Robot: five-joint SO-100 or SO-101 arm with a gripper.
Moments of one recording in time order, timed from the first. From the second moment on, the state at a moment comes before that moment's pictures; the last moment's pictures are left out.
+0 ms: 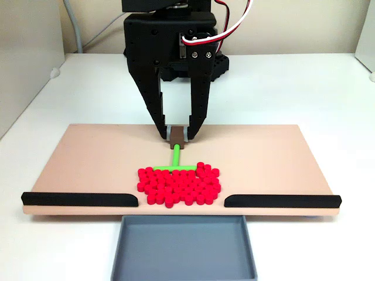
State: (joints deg) arm 3.9 92.7 113.4 62.9 -90.5
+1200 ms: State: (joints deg) arm 2.2 101.1 110.0 70.9 -86.4
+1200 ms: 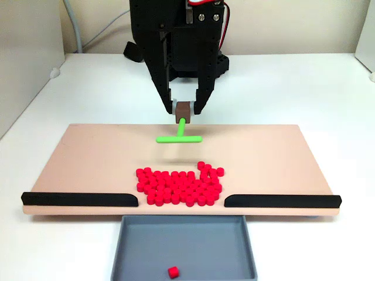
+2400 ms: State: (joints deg) arm 0.8 111.2 110.0 81.6 -85.1
